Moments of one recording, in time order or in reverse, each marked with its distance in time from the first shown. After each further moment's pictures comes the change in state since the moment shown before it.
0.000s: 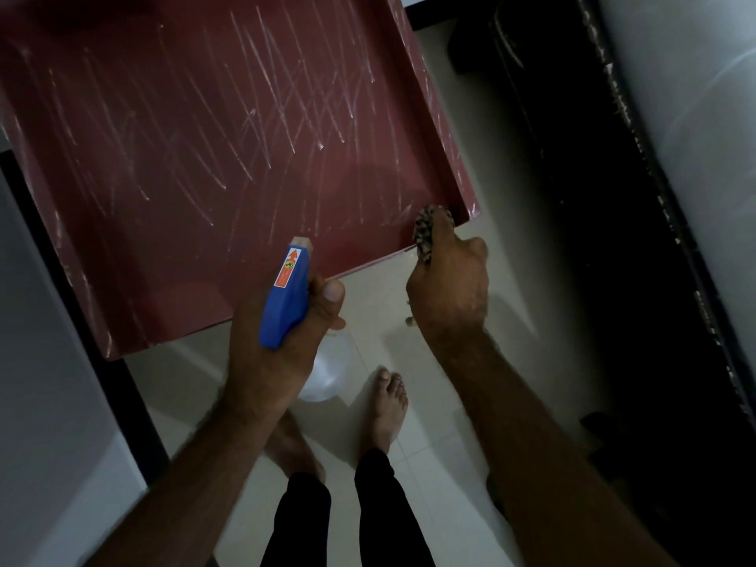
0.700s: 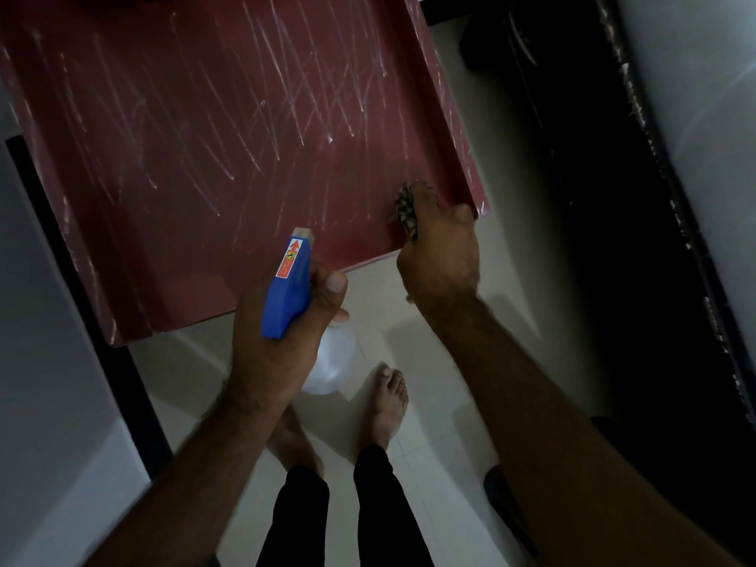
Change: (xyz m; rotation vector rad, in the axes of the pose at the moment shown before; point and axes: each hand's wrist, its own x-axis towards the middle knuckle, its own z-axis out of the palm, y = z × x) left_hand 0.000 0.003 0.003 0.013 0.031 -0.002; right_hand 0.016 -0.018 -0.001 -0.028 -0.026 -0.217
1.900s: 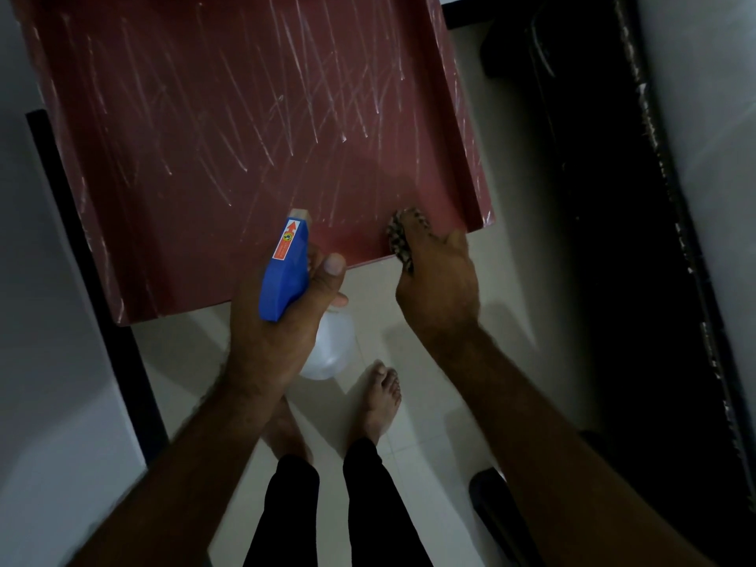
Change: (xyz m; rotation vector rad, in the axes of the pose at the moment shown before) left_hand 0.004 0.006 0.000 -0.013 0.078 0.048; right_hand -0.022 0.012 0.004 -0.027 -0.012 -0.164
